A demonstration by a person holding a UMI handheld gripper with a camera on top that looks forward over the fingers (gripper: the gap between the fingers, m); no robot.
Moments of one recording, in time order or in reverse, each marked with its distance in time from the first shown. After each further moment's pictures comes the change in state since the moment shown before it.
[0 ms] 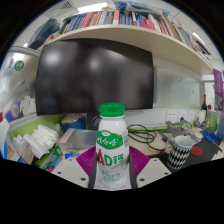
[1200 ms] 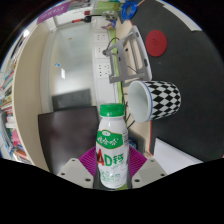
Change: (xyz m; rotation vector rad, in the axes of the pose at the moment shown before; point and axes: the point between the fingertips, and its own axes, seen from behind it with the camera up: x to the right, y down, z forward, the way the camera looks) arm 0.122 -0.059 0.017 -0.170 -0.084 1.685
